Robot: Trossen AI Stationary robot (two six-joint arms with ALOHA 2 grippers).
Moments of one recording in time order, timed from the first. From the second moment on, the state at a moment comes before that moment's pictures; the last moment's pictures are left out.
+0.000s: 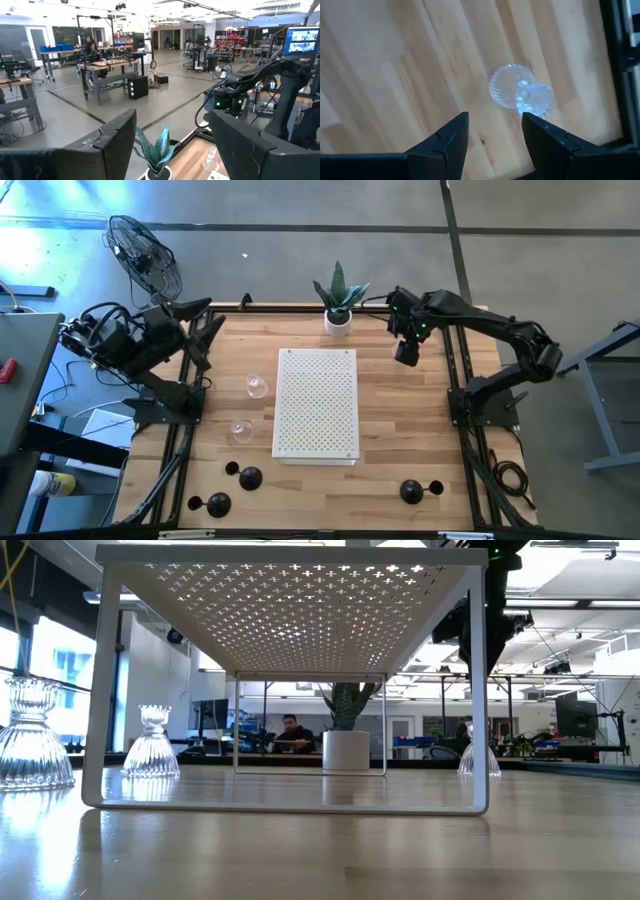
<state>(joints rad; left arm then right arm) -0.48 0.74 1.18 -0.21 -1.17 0.17 -0.62 1.43 1.18 -1.14 0.04 -0.26</state>
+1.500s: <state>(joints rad) -0.48 0.74 1.18 -0.42 -1.13 0.09 -0.62 1.43 1.06 -1.12 0.08 -0.39</state>
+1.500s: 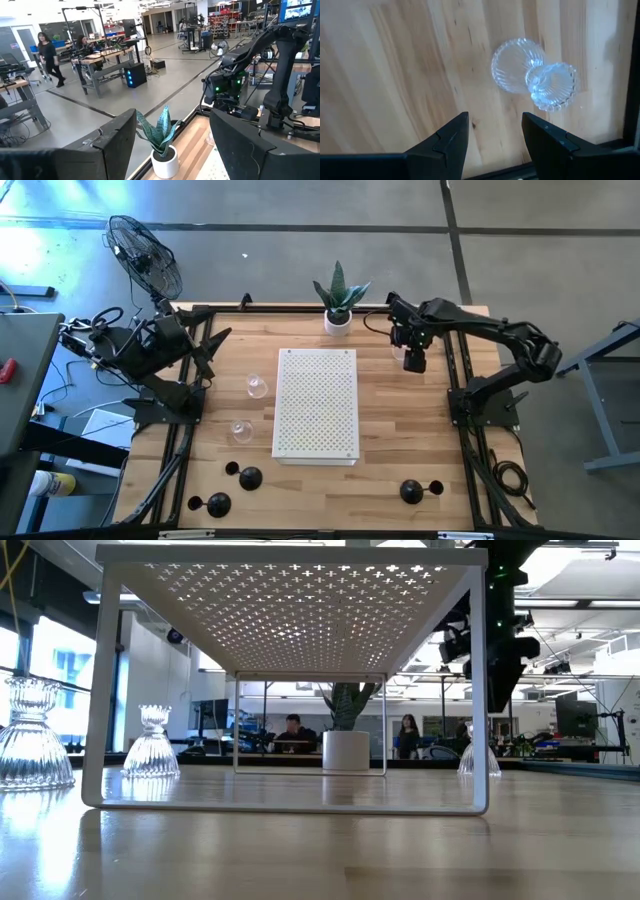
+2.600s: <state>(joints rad) -0.48 0.74 1.18 -0.47 -1.13 0.04 -0.62 1.42 1.10 -1.00 0.11 -0.46</state>
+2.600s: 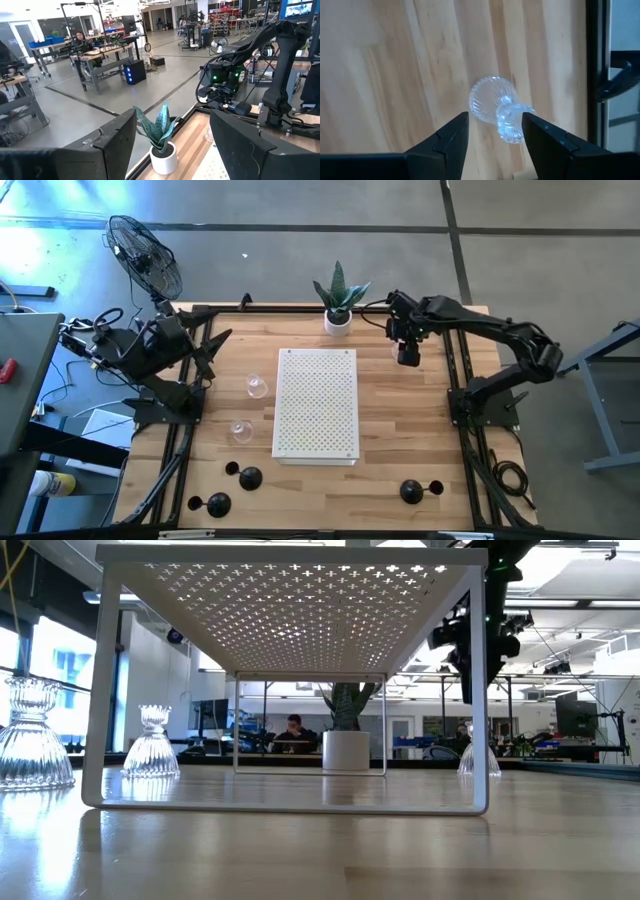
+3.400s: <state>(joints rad) -0.48 0.74 1.18 -0.47 -1.06 0.04 -0.66 1.42 1.07 -0.99 0.07 -0.48</state>
